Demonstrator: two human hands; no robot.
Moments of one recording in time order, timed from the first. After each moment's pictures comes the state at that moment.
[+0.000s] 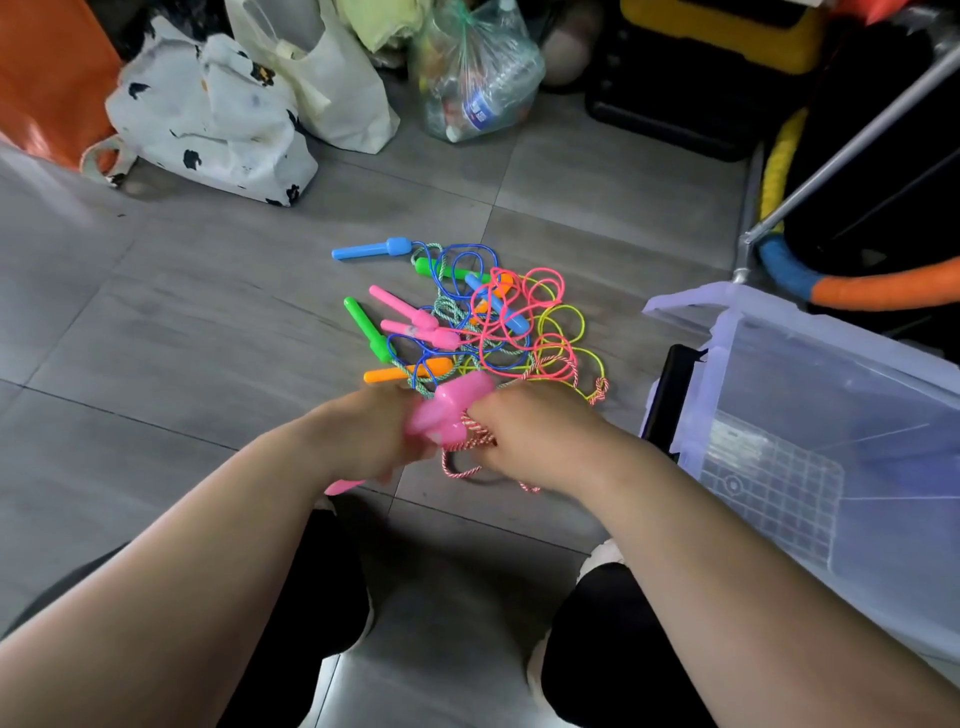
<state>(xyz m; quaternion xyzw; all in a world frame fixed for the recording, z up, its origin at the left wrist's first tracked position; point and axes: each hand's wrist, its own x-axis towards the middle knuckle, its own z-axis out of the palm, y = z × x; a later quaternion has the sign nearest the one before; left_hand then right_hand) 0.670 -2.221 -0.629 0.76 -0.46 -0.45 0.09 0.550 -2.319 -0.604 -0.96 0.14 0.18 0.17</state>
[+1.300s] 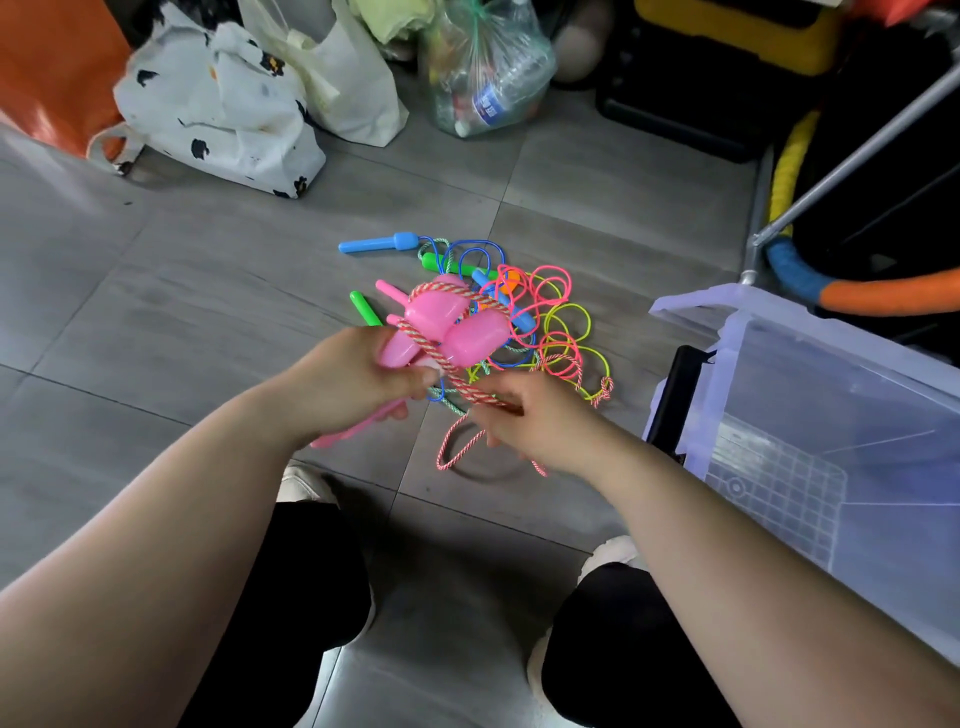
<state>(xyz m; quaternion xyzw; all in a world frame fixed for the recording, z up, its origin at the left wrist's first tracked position) 0.689 -2.218 -0.610 0.76 -0.34 -0.43 0.34 0.551 -2.324 -0.629 -0.81 0.28 0.10 0.50</state>
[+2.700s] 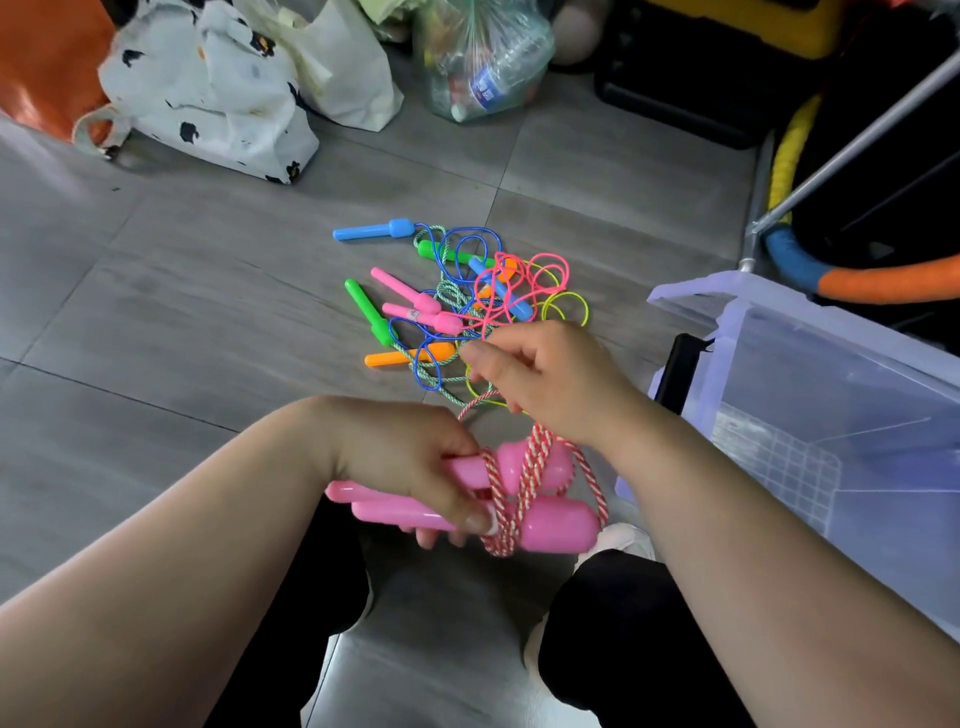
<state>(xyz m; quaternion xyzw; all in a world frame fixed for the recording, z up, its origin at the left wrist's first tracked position) 0.658 -2.219 -0.608 0.53 -0.46 -0.70 0.11 0.556 -2.329 -0.599 -0.87 0.24 -0.01 0.44</state>
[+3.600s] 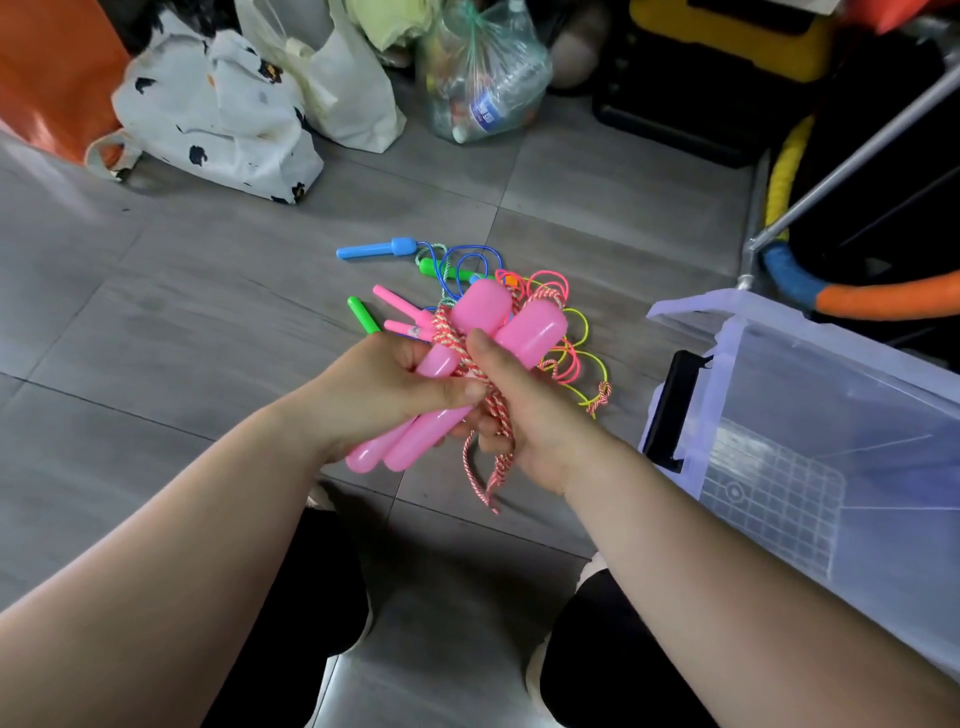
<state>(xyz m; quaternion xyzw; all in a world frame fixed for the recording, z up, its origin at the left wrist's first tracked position) 0.670 -2.226 -0.596 0.69 -0.27 -0.51 0.43 0.566 -2.314 -0.620 -0.51 0.36 0.00 0.78</state>
